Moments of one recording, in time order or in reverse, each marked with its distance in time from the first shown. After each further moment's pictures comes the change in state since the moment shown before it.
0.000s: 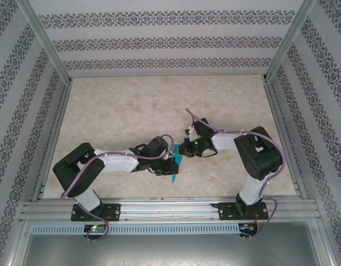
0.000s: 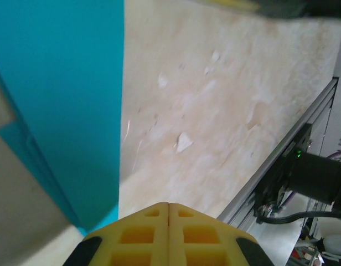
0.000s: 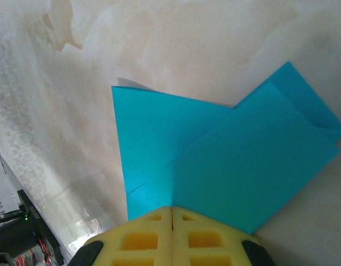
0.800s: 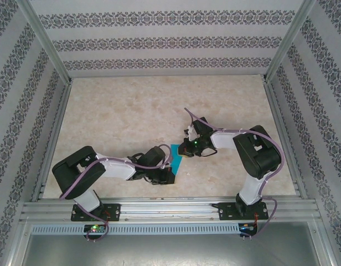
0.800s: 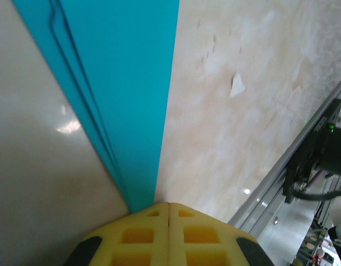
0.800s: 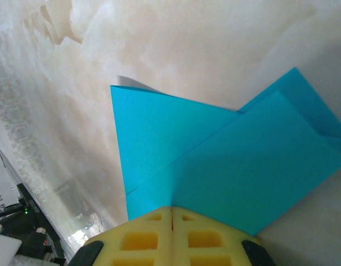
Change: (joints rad) left arm -0.069 -0.031 -0.165 0.101 -0.005 -0.039; right arm -0.002 0.022 0.035 -0.044 -0.019 -0.027
